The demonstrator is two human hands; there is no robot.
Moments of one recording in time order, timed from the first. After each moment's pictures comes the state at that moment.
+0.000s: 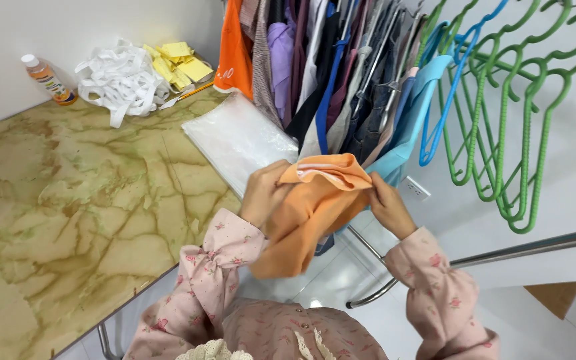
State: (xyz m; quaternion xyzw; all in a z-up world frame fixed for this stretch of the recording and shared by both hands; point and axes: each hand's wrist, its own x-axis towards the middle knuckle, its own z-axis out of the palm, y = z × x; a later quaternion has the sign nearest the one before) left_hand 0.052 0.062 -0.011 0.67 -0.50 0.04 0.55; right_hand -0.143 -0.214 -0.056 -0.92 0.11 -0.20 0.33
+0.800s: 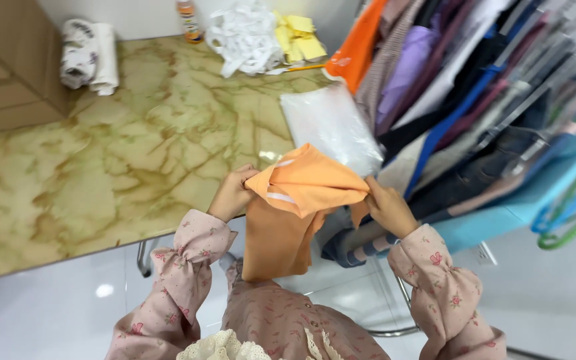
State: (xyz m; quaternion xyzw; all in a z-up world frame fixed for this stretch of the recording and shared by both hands) left_hand 0.082 0.276 -0.080 0.80 -0.24 -0.02 0.55; right_hand -0.011 -0.108 -0.046 -0.97 -0.07 -0.01 0.22
